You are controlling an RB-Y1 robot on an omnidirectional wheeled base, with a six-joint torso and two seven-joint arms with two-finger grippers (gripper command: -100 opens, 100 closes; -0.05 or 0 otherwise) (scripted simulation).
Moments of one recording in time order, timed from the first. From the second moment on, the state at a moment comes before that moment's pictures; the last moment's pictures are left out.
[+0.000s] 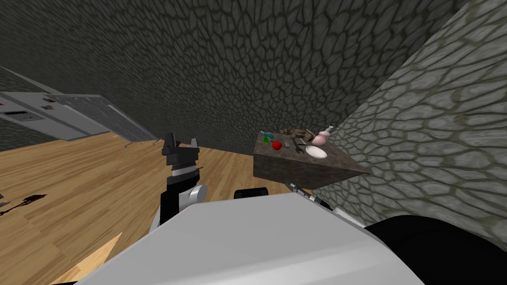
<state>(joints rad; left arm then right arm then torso) 0.50 0.01 0.06 -2.36 0.07 -0.39 0.12 0.69 -0.83 0.22 -1.48 0.32 -0.65 0.06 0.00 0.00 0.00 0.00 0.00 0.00</state>
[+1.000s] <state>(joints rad) 0.50 0.01 0.06 -2.36 0.07 -0.39 0.12 0.70 -1.03 0.29 -1.21 0.41 -0.67 0.09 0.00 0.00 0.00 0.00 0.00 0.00</state>
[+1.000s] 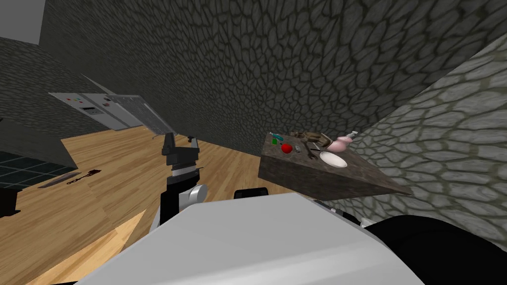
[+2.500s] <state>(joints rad) 0.50 0.01 0.06 -2.36 0.07 -0.39 0.12 0.71 -1.35 0.38 -0.91 0.51 -0.65 0.11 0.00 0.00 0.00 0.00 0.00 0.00</state>
